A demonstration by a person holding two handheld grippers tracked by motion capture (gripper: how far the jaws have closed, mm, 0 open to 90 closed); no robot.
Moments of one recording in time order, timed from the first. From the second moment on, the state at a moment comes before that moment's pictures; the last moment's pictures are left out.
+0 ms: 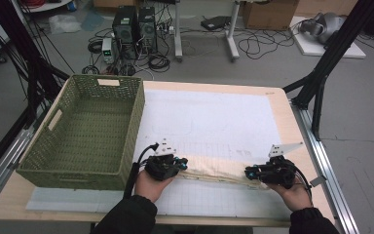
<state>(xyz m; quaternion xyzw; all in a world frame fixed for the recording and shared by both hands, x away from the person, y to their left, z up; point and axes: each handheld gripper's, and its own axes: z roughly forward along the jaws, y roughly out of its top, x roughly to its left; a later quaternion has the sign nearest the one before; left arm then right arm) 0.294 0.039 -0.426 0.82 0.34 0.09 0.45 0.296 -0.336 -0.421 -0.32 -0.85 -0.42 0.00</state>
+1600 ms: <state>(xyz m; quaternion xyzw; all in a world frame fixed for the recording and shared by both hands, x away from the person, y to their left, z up) 0.298 0.043 -0.444 0.83 0.35 0.16 0.40 0.287 -0.338 -0.436 -0.32 -0.87 -0.37 -0.08</state>
